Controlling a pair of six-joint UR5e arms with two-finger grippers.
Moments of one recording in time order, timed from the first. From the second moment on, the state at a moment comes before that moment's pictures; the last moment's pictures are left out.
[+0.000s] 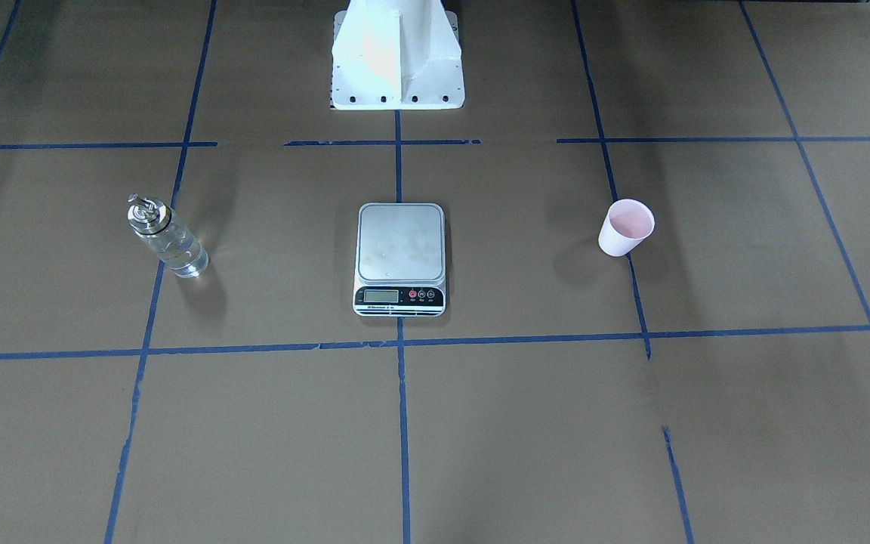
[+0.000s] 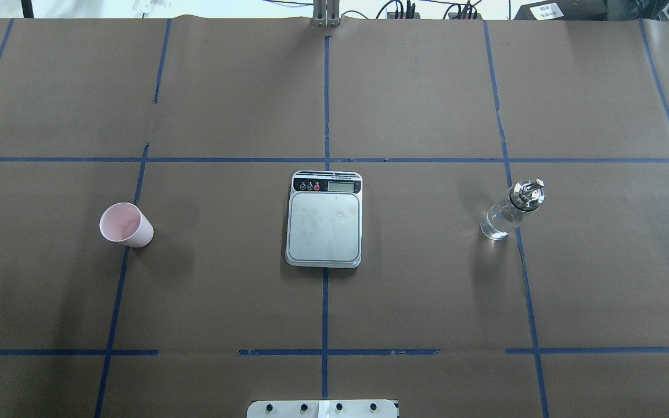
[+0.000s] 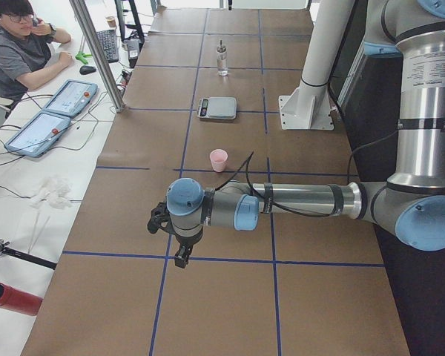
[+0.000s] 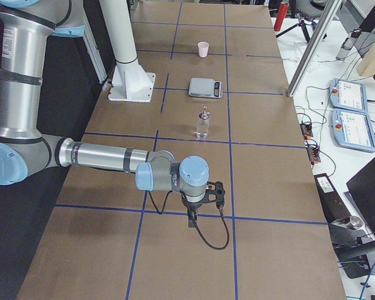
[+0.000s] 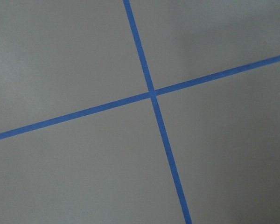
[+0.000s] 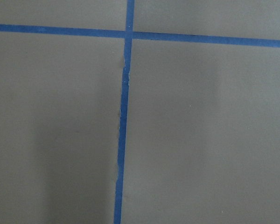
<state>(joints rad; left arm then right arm) -1.58 -1.52 -1.62 -1.68 -2.37 0.21 1.54 -1.77 1.68 -1.45 2.34 0.00</state>
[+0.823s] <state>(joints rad) -1.55 -1.53 -1.67 -1.78 -2.37 0.21 1.51 -1.72 1.71 -1.44 2.38 0.01</state>
